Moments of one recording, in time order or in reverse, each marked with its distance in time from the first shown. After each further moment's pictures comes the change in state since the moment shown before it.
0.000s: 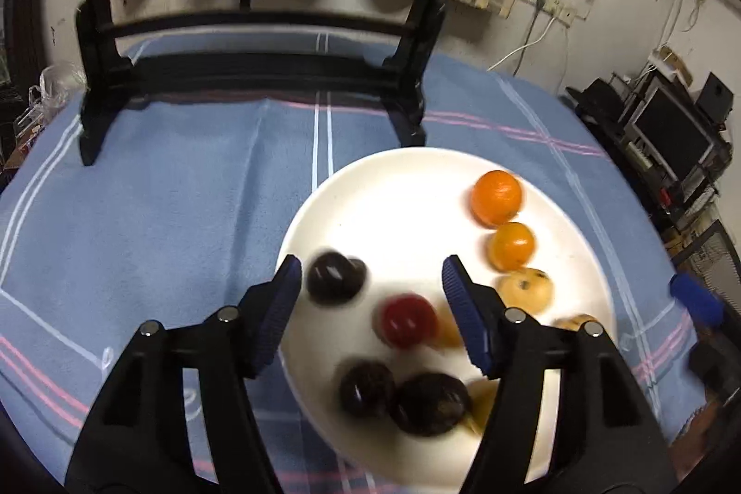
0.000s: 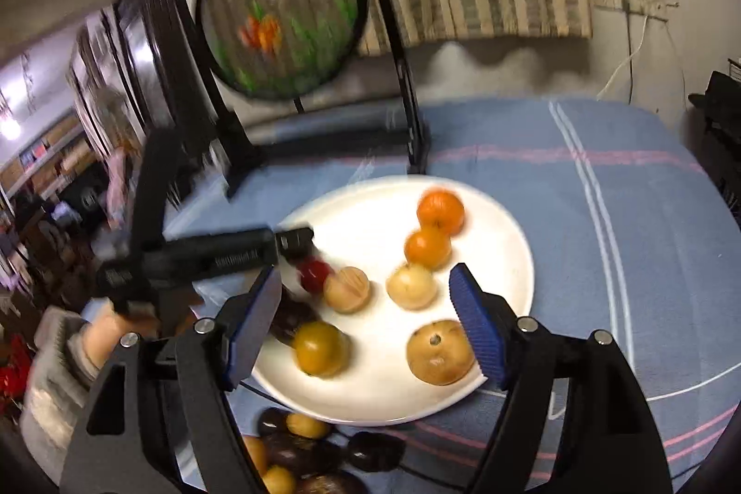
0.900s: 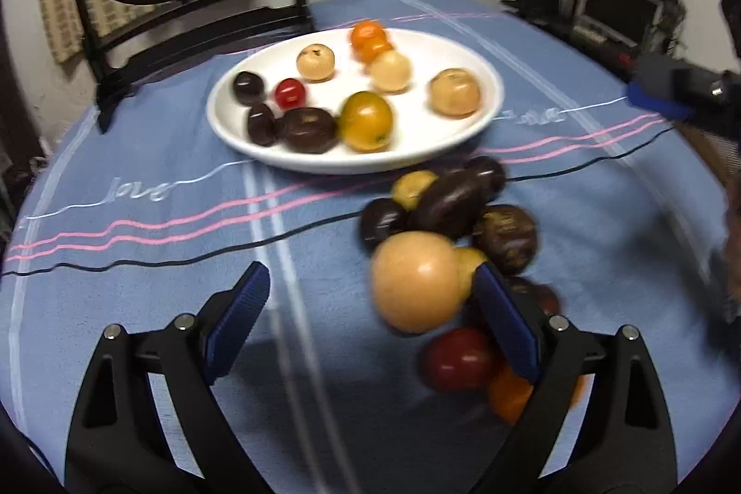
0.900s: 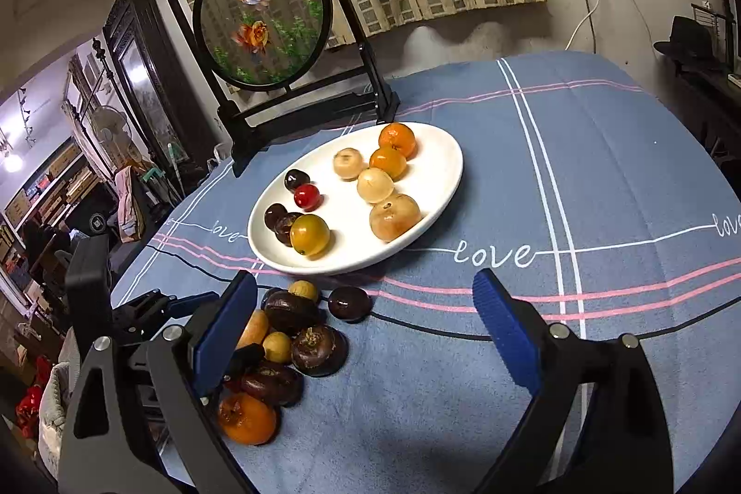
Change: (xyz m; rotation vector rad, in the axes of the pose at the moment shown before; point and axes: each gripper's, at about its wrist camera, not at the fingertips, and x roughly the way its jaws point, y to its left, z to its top) left arm -0.072 -0.067 -0.155 0.308 0.053 0.065; right arm -0.077 -0.029 -0.075 0.113 0.045 -0.008
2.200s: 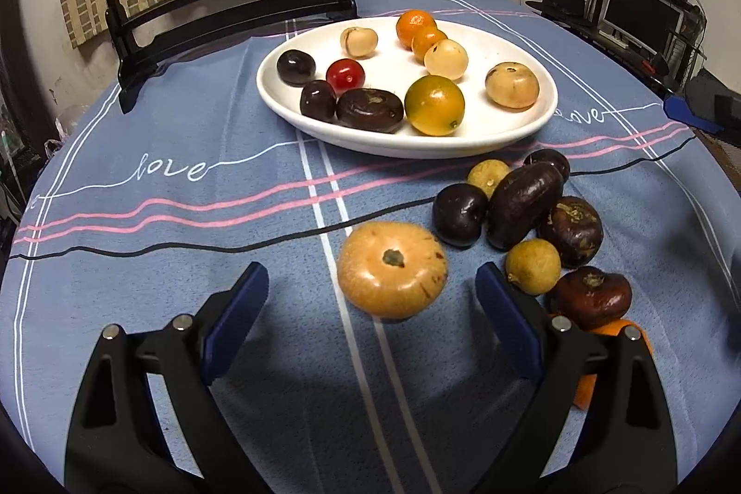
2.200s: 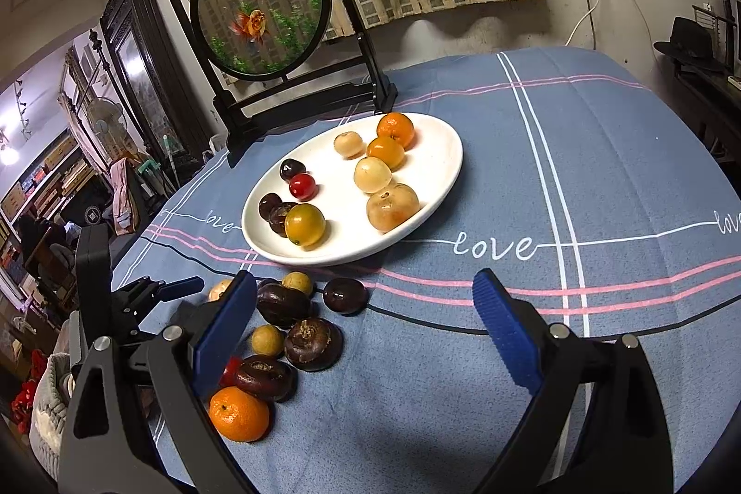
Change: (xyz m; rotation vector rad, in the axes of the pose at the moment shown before) left arm 0.007 0.032 -0.006 -0.050 0.010 0.017; right arm 0.006 0.000 -0.003 -0.014 0.022 -0.015
